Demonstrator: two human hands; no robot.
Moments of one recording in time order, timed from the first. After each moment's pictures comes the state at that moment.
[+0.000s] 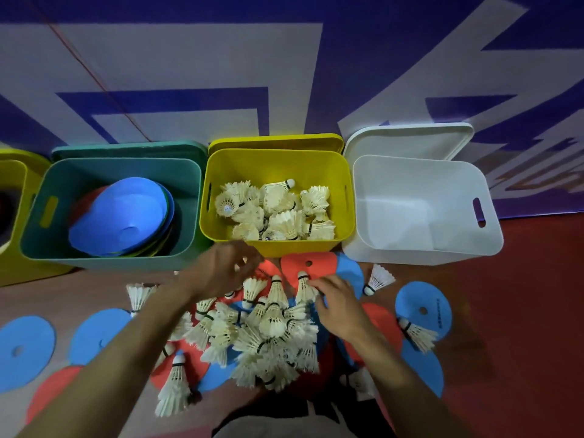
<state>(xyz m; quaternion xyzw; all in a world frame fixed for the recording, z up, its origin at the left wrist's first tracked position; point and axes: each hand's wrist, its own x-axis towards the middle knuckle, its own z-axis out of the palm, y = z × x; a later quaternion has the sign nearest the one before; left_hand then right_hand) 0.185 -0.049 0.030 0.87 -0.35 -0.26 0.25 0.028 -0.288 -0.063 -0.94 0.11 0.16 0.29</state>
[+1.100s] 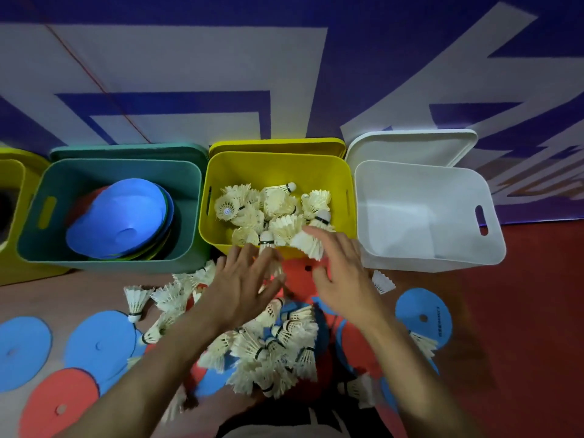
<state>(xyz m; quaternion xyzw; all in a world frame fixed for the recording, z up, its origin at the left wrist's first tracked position) 0.143 -0.076 0.029 0.92 -0.32 -0.14 0.17 0.076 -0.285 0.052 -0.92 0.08 0.01 0.37</state>
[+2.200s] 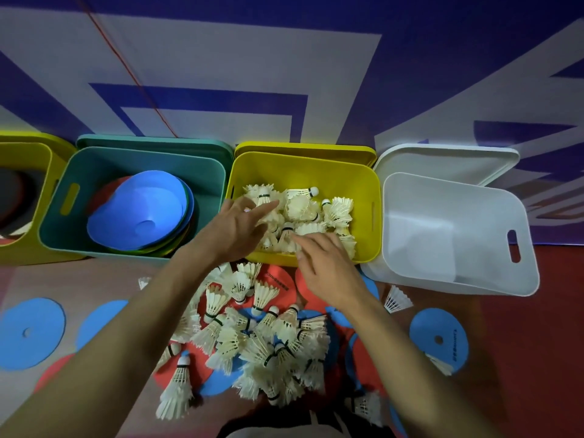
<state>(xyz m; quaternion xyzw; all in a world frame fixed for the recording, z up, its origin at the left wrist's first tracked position) 0.264 -0.055 0.004 0.93 -0.29 -0.19 0.14 0.142 -0.264 -0.002 -0.97 -0.03 0.06 0.24</state>
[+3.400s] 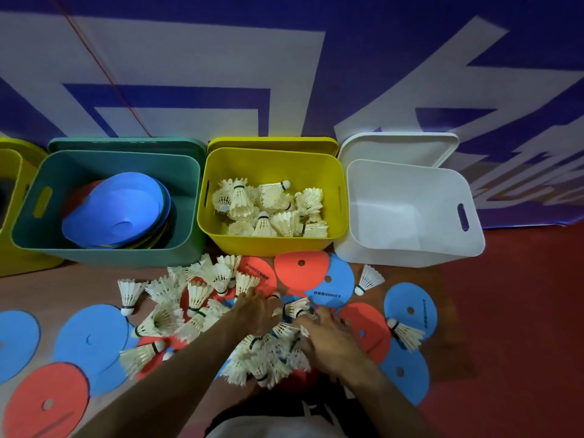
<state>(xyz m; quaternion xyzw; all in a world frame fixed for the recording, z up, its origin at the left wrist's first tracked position) 0.103 -0.092 -0.101 0.86 -0.33 -0.40 -0.01 -0.021 -0.259 -0.034 -0.93 0.06 0.33 0.17</state>
